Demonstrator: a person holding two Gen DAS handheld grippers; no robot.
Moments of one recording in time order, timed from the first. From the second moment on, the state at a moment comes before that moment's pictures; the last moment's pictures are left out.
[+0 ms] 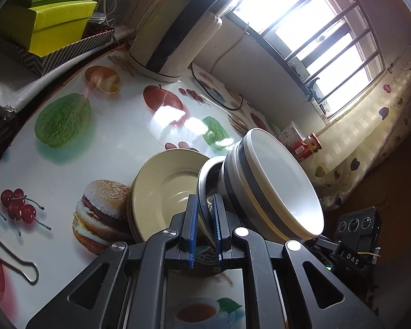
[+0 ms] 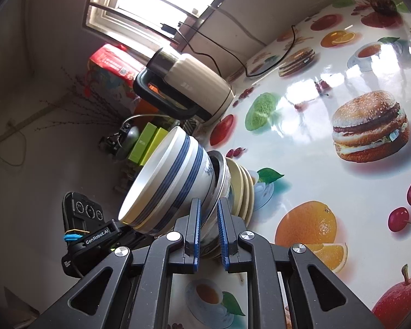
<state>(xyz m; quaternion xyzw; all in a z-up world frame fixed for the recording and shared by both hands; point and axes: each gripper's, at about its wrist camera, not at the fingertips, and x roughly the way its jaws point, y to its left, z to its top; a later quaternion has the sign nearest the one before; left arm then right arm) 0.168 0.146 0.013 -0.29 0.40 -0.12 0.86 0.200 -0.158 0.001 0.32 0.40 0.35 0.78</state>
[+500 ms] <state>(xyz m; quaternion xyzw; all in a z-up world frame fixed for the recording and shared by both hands) 0.175 0.167 0.002 -0.30 0.41 -0.09 0.86 0.225 -0.127 -0.004 0.30 0.41 0.37 0.78</state>
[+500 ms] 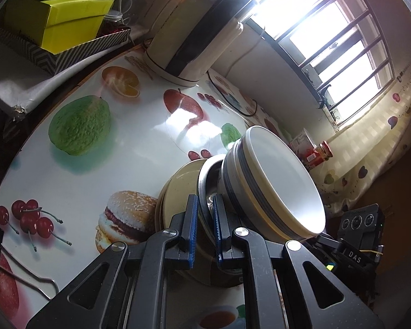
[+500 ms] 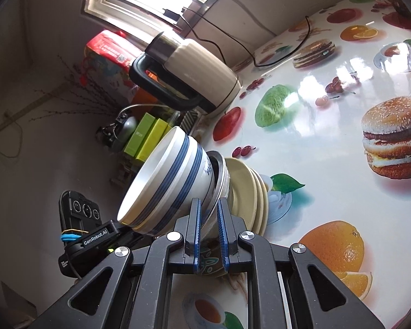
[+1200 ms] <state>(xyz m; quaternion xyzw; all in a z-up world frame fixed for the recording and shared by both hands) 0.172 0.166 -0.003 -0.30 0.41 -0.10 0.86 0.230 -0.125 -0.013 0.30 0.42 0.35 0.78</state>
